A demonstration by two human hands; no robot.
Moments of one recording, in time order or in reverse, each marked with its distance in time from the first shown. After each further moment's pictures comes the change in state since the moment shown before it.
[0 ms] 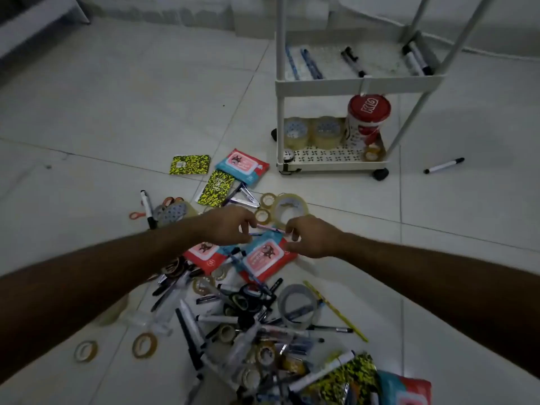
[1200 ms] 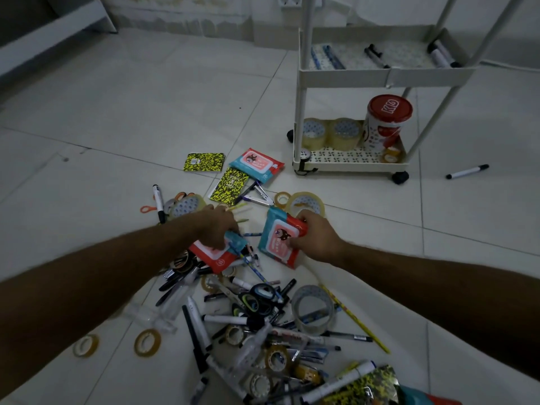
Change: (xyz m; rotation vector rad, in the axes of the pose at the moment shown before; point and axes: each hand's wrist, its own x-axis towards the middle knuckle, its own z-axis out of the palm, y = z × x) left_hand 0.003 -0.073 0.030 0.494 -0.166 -0.151; right_hand 0.017 -0.012 0.047 0.480 0.251 0.135
